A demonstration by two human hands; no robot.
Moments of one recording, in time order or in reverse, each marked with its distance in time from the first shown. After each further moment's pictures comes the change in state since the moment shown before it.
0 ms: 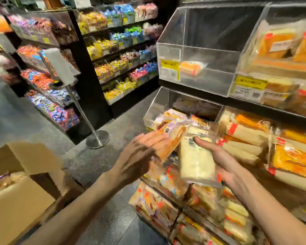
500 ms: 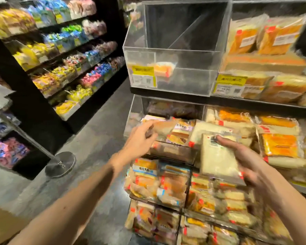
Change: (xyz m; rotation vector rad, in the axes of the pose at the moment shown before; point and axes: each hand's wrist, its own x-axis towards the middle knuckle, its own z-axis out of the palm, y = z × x) left_hand 0.109 -0.100 0.028 -0.577 -0.065 -0.305; right_hand -0.006 -0.022 0.003 0.122 0.533 -0.229
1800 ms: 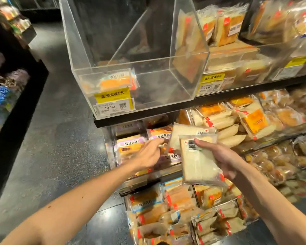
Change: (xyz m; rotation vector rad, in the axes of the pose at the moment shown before) left_hand 0.139 -0.075 0.069 -0.138 -0.836 0.110; right_hand 0.064 0.021 0.088 0.079 0.385 -0.233
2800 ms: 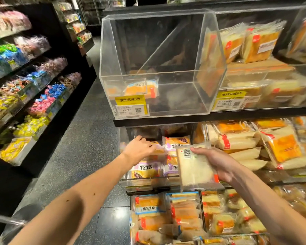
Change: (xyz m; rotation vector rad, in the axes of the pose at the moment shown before) left_hand -0.022 -0.030 -0.048 1.363 0.074 0.186; right_hand 0.035 -0.024 0.010 -0.158 -0.262 0.145
